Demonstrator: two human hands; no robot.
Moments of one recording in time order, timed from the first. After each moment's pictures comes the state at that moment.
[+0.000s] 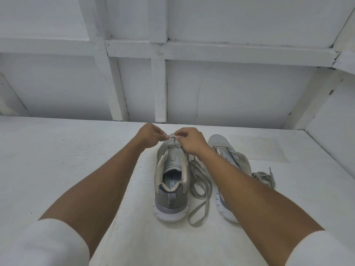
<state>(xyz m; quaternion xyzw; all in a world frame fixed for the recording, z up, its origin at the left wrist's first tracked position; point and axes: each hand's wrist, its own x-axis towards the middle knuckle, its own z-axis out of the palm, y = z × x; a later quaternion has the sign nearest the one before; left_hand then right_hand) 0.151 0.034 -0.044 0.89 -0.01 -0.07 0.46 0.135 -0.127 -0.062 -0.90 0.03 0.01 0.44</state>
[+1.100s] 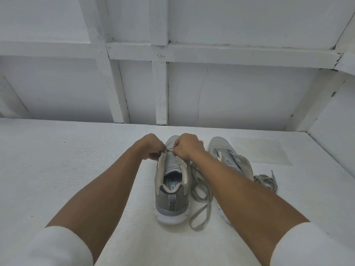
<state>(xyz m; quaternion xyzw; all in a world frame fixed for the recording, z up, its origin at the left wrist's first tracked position) 0.149 0.025 -0.051 0.87 0.09 -0.20 0.44 0.134 -0.111 -0.061 -0.98 0.00 0.04 0.20</state>
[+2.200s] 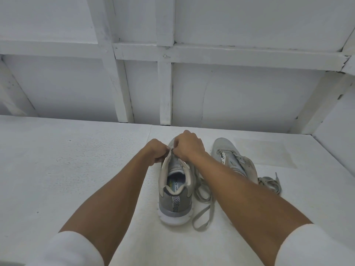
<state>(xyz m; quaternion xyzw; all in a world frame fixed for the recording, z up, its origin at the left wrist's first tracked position) 0.143 0.024 -0.074 0.82 0.13 -0.17 0.53 0.125 -0.098 -0.051 -0.99 -0.04 -0.01 0.14</state>
